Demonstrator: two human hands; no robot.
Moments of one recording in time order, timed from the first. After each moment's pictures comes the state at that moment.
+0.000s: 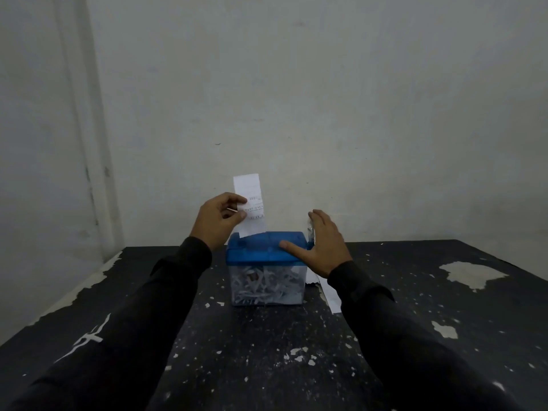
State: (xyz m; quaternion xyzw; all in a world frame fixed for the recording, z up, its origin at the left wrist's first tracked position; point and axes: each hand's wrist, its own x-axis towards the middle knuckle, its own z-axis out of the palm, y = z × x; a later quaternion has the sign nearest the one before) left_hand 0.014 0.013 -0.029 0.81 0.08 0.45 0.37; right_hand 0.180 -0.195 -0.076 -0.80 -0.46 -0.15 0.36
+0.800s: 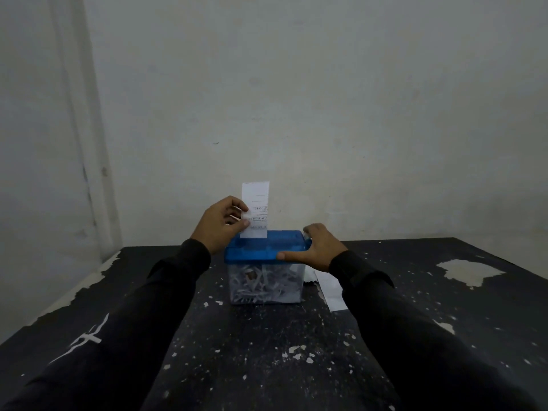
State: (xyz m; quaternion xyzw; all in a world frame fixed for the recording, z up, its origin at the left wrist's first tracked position) left_hand 0.013 0.010 -0.034 0.85 0.08 0.40 0.35; right_hand 0.188 -0.193 -0.063 -0.84 -0.44 -0.02 0.31
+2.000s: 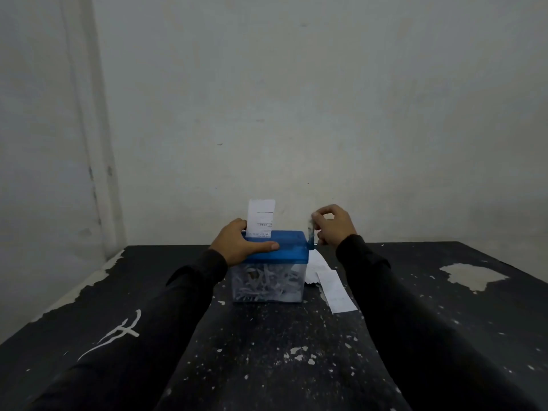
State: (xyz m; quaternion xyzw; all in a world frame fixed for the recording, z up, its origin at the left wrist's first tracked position) left_hand 0.035 -0.001 -0.066 0.86 0.15 0.32 0.36; right_hand 0.197 -0.187 -0.034 -0.69 -0.29 0.05 0.66
